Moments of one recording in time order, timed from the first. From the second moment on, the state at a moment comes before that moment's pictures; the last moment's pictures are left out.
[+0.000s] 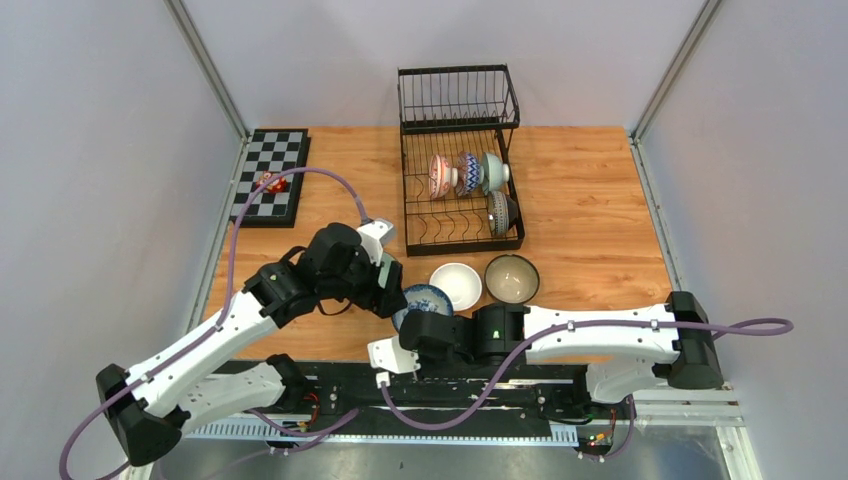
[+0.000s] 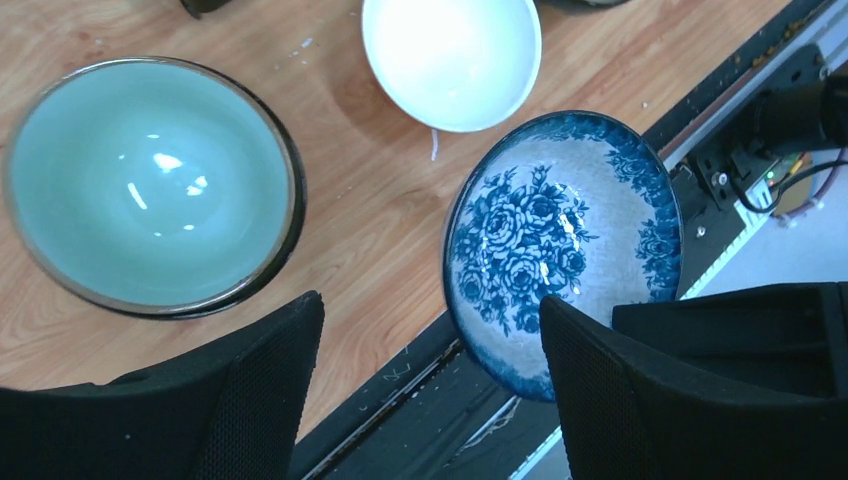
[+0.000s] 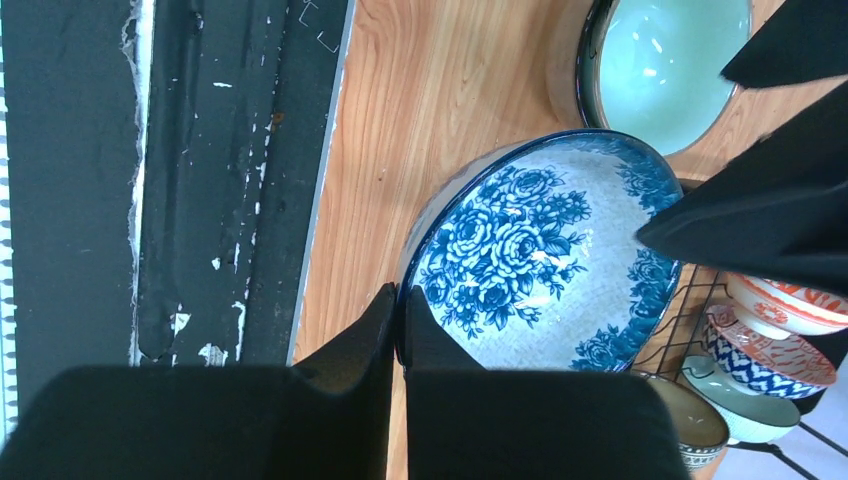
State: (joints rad) left arm -0.76 0.91 0.88 -0.68 0.16 -0.33; right arm 1.50 1.36 1.16 -0.73 0.19 -0.49
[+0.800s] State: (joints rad) left arm -0.88 1.02 0.88 -0.66 0.09 -0.36; right arm 1.57 1.41 1.22 -0.80 0.27 -0.52
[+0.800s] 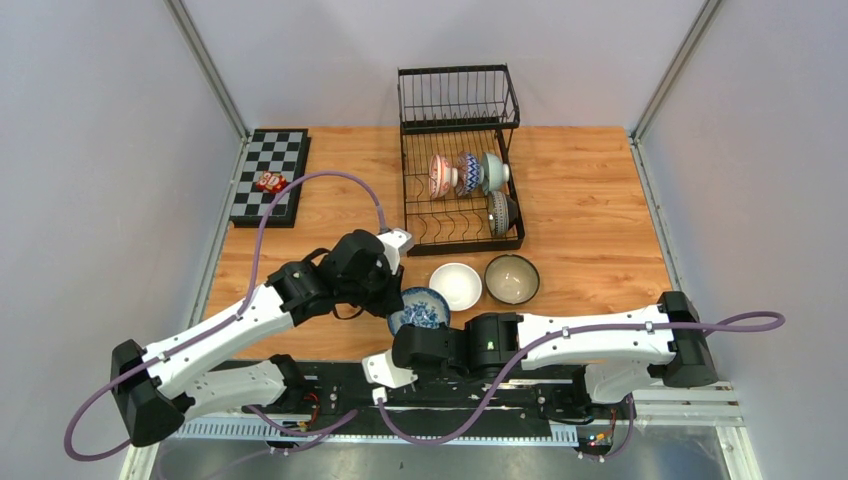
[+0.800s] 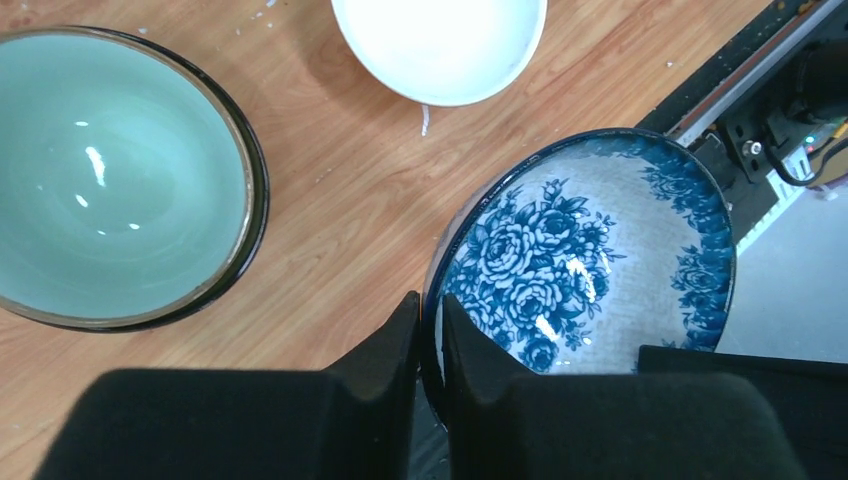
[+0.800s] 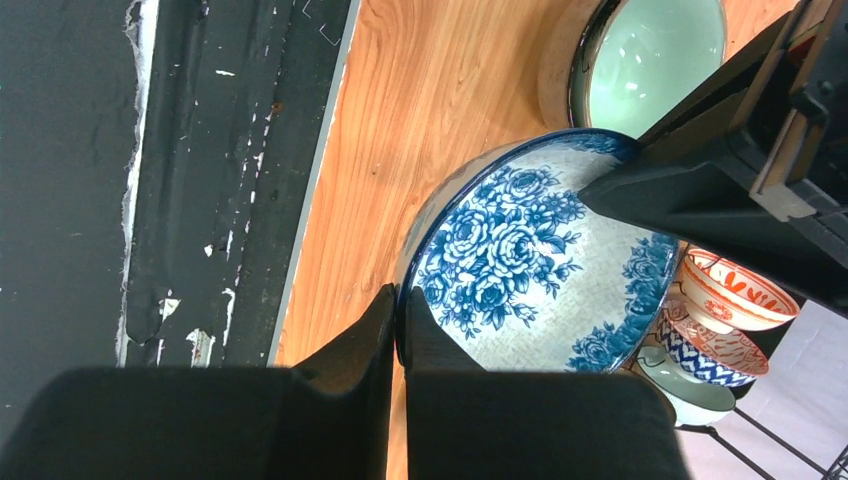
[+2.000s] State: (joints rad) left arm -0.82 0.88 0.75 -0.52 -0.05 -0.41; right arm 1.39 1.12 1.10 -0.59 0.47 -0.34
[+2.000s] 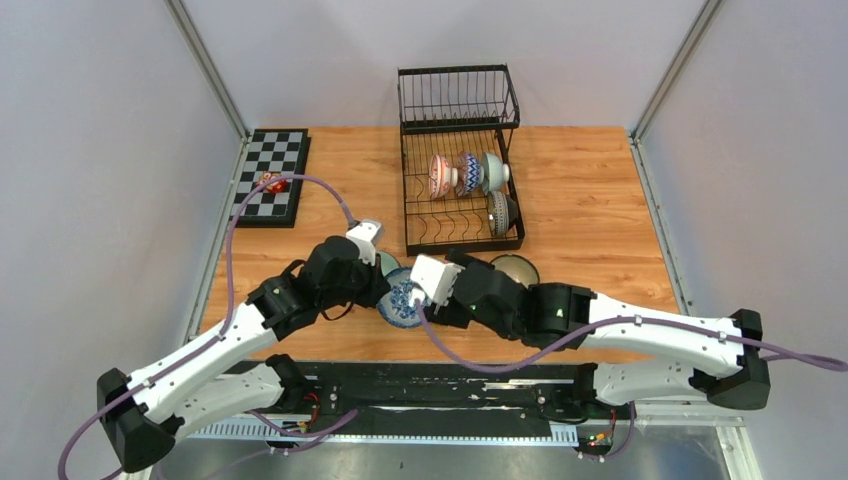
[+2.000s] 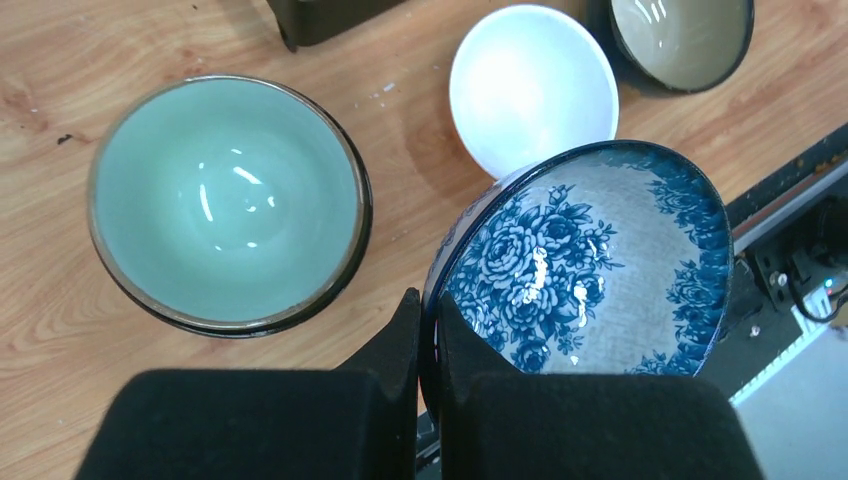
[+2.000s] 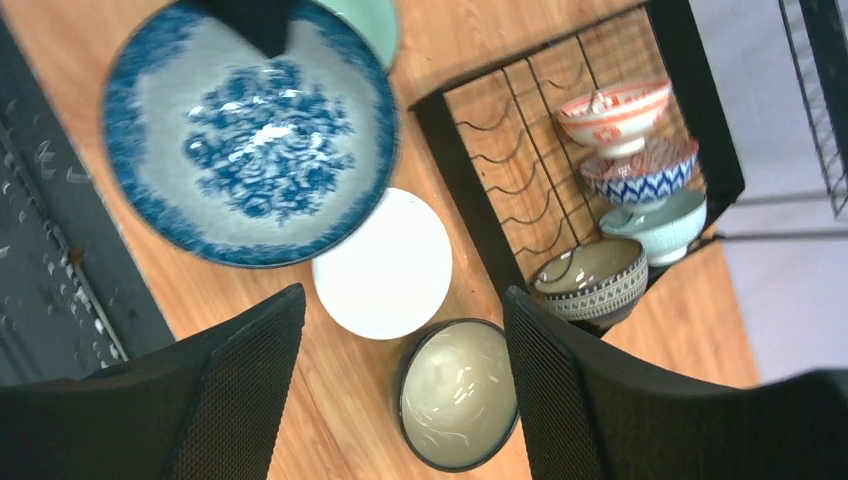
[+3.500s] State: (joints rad) left arm -0.62 0.54 0.39 0.24 0.22 -0.73; right arm 1.08 0.89 0.81 0.06 0.03 0.49
